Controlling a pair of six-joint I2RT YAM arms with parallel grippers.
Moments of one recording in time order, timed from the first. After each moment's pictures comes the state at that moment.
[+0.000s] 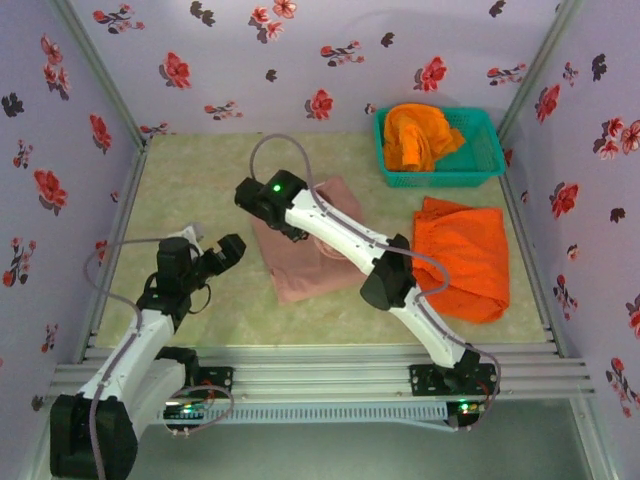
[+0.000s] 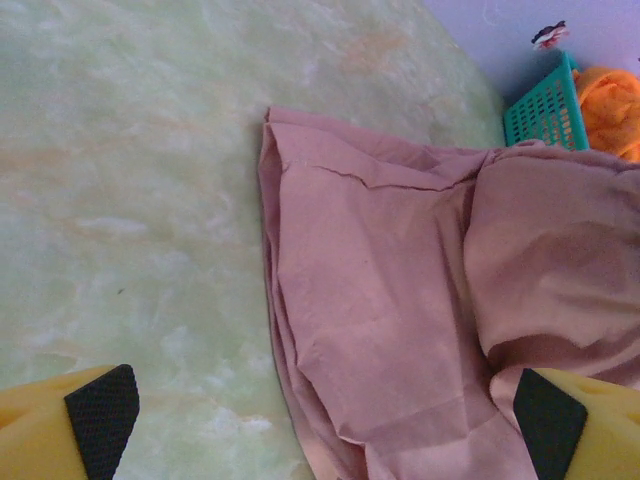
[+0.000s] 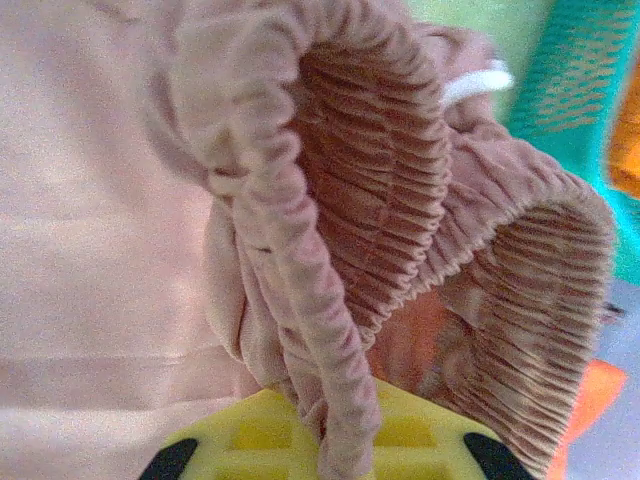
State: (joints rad) left arm -0.17 0.83 0.37 -0.08 0.26 -0.73; right arm 1.01 2.43 2.59 -1.68 0.56 0.37
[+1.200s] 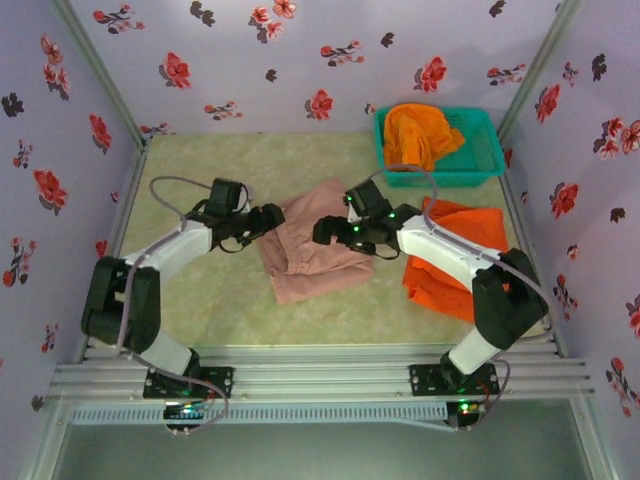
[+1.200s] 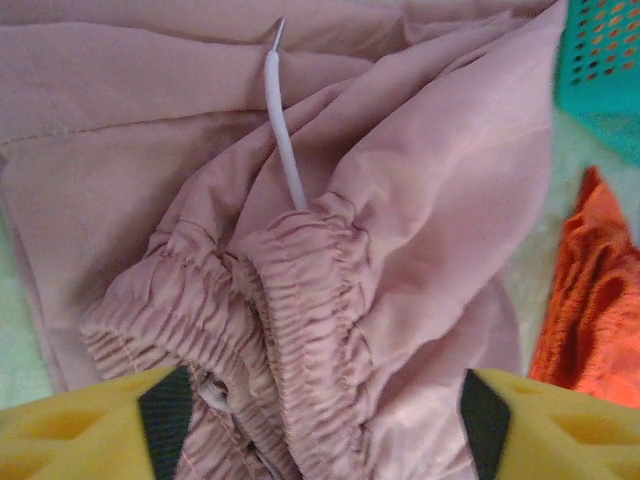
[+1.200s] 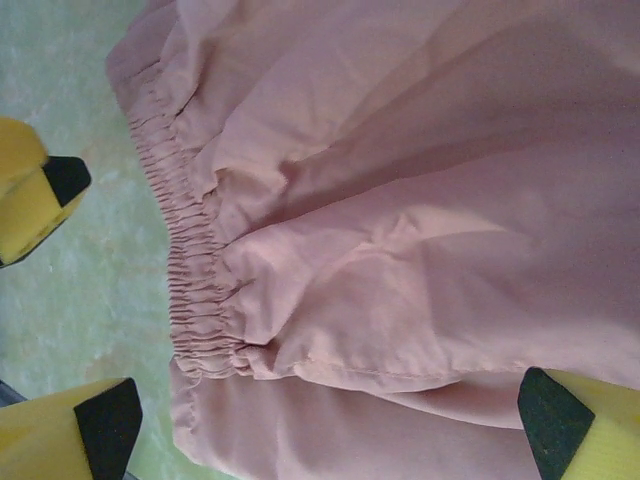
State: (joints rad) left arm -0.36 1.58 0.98 -0.29 0.36 -0.73; right arm 0.63 1.58 1.13 -0.50 -0.27 0.72
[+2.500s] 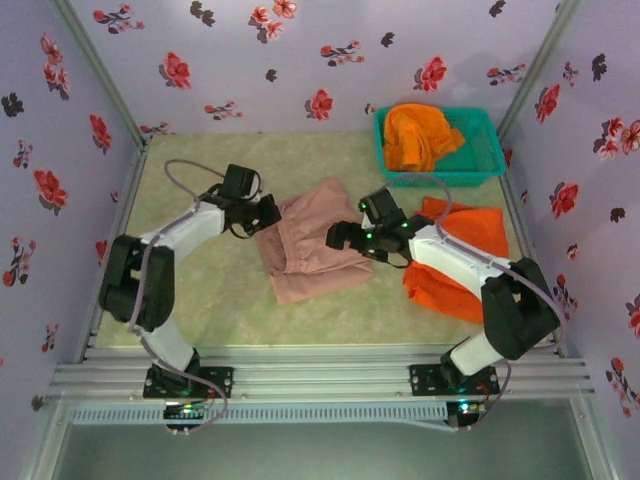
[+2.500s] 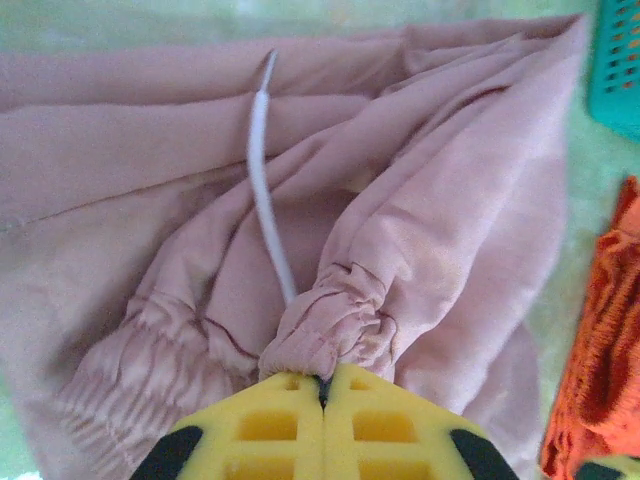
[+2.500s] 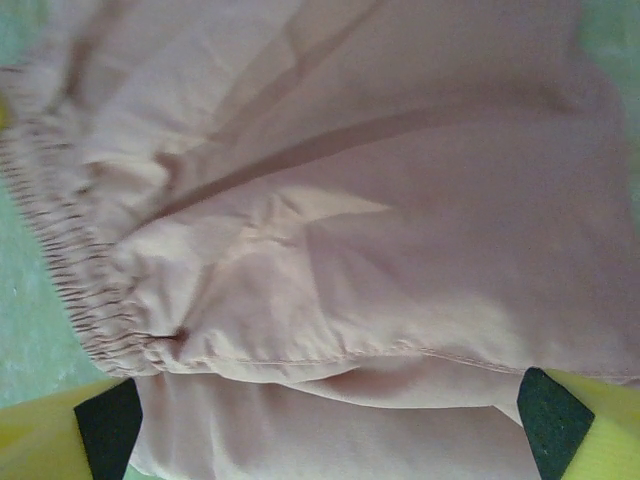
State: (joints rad) left arm -0.38 1.67 1.17 -0.42 0.30 -0.69; right arm 0.58 1.51 1.00 -0.45 -0.26 0.72
